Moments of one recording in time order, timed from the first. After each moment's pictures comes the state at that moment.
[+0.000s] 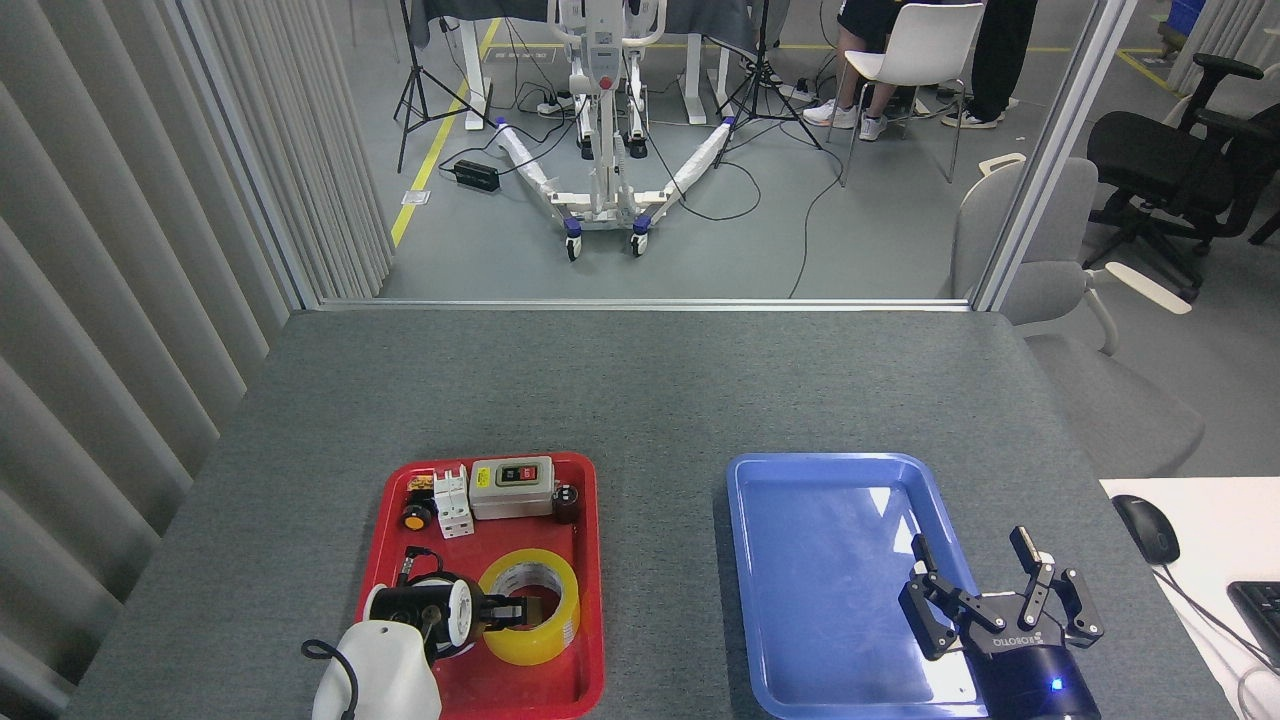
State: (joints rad) left arm -0.36 -0.02 -0.14 -1.26 -1.42 0.19 -1.08; right arm 0.11 -0.12 -0.10 -1.65 1.40 -0.14 -0.07
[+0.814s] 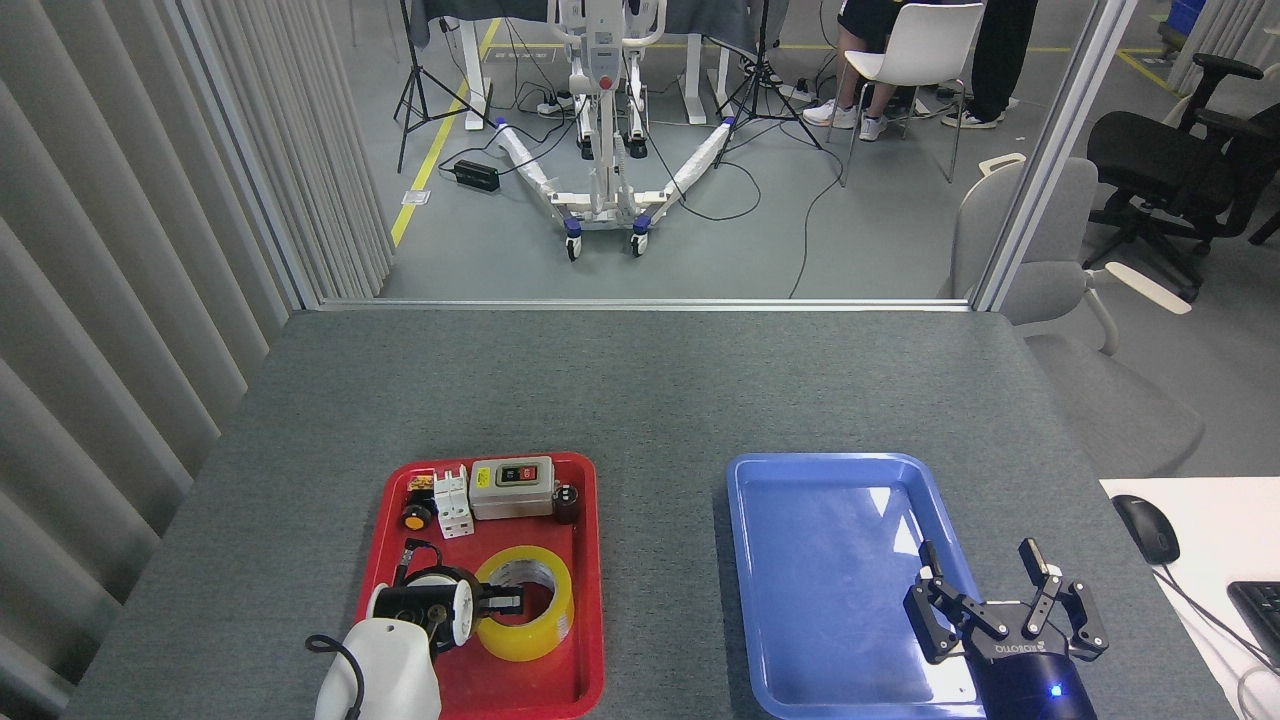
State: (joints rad) left arm -0.36 -0.01 -0.16 -1.23 -1.46 0.23 -0.99; right arm 0.12 -0.12 -0.07 -1.66 1.39 -0.05 -0.05
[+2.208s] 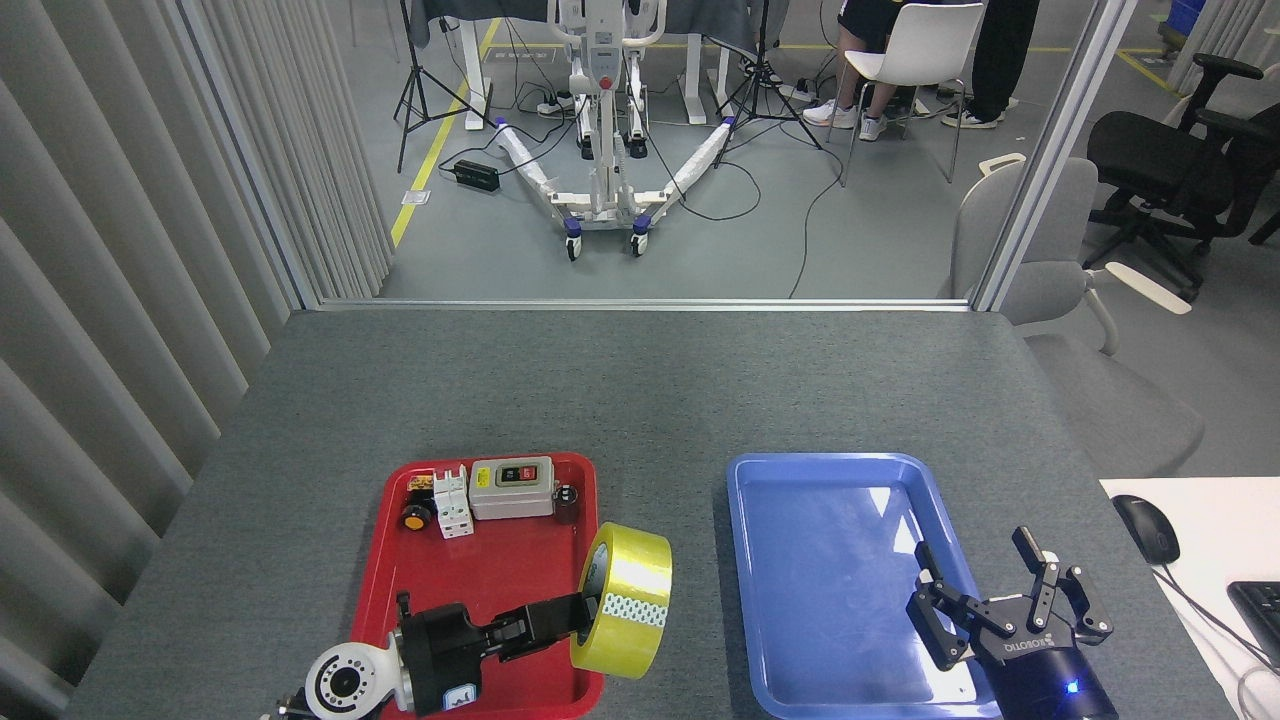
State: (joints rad) left arm -0.13 0.04 -0.08 -1.59 -0.21 -0.19 -1.10; right arm 0.12 -0.22 -0.05 -1.67 1.31 -0.18 -0.07
